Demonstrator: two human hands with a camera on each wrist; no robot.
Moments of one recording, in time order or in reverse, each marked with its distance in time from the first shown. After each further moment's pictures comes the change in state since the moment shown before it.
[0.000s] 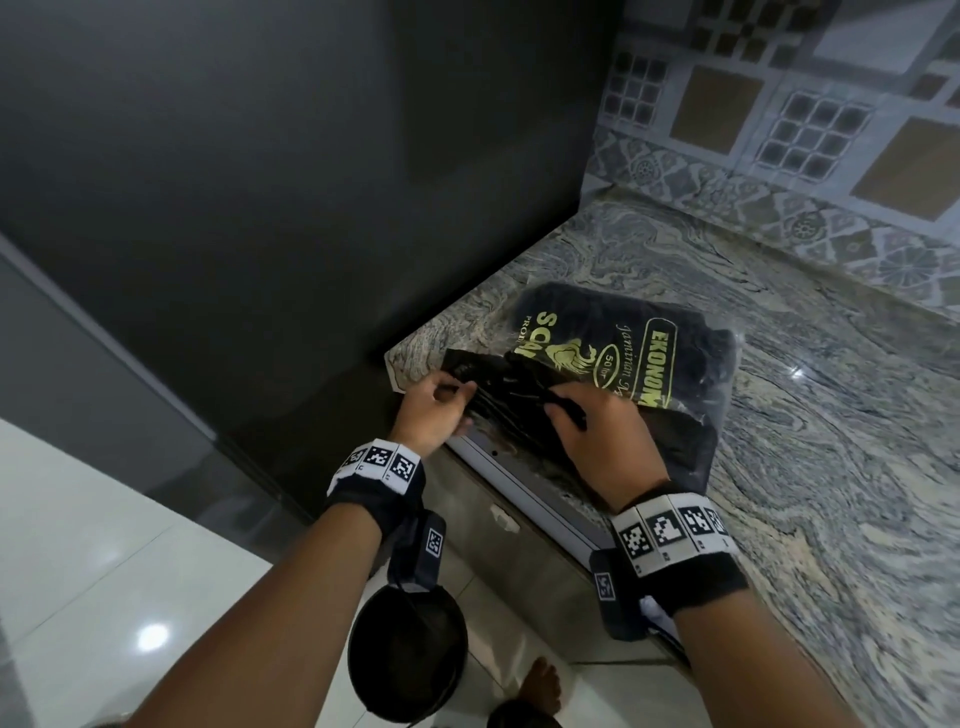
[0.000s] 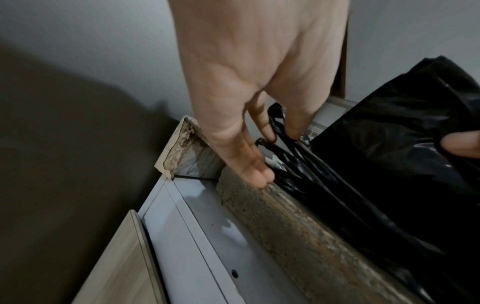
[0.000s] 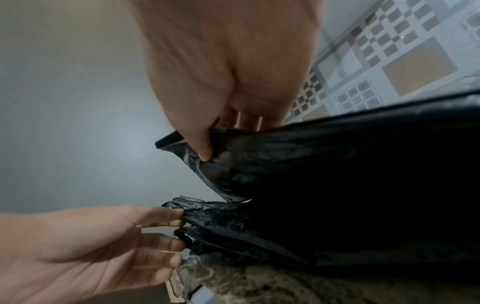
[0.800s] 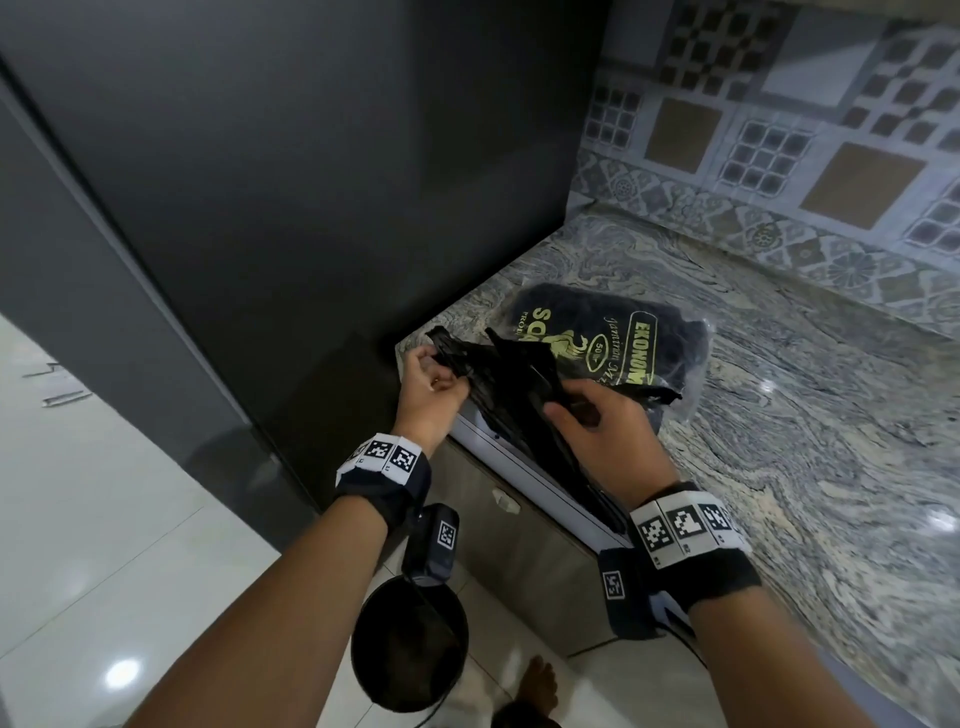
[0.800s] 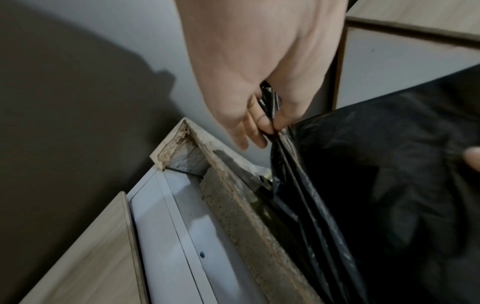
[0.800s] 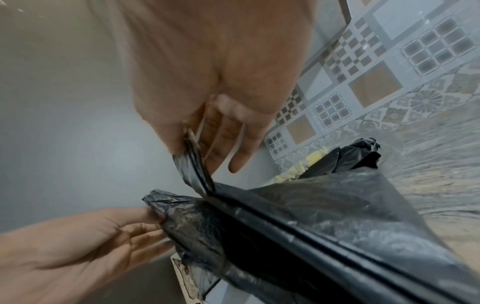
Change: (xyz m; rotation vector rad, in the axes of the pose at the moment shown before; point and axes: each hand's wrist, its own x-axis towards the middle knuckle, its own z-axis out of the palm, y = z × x) left_hand -0.041 0.000 -0.014 -0.192 0.103 0.220; right_hand -0.053 -0.026 -0.021 0.207 -0.039 0.064
